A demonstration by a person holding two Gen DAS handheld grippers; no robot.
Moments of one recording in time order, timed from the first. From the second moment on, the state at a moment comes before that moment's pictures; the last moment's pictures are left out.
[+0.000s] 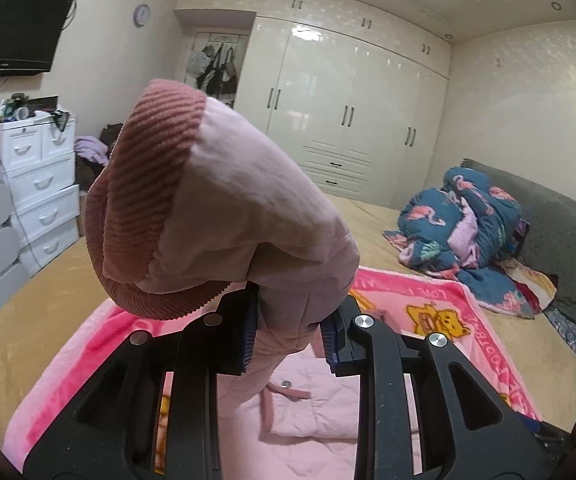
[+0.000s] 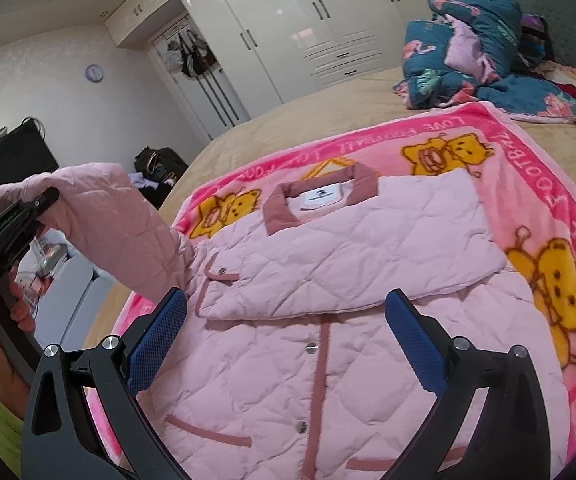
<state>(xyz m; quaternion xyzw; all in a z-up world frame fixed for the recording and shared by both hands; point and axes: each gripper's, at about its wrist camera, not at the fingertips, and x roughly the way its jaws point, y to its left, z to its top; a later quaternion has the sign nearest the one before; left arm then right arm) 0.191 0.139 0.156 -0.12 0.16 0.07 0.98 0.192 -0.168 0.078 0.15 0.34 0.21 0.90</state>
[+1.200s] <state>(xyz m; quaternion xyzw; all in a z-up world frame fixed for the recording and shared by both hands) 0.270 -0.048 -0.019 0.07 0.39 -0.14 0.91 0.194 -0.290 0.029 0.26 0.36 0.08 0.89</state>
